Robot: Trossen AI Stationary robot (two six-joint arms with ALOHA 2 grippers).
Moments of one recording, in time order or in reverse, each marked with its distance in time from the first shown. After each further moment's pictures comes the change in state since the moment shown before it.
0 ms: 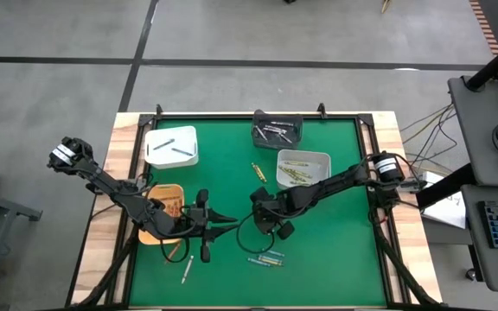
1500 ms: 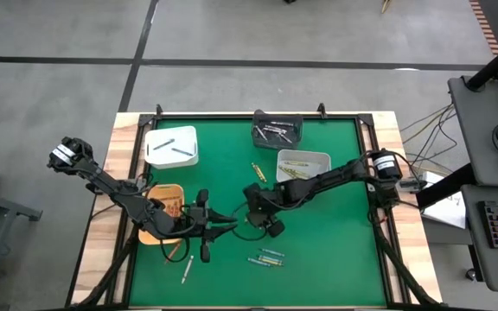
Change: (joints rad) left arm 0.000 0.000 0.000 0.005 0.000 -0.033; right arm -0.057 0.002 0.036 0.107 -0.132 0.054
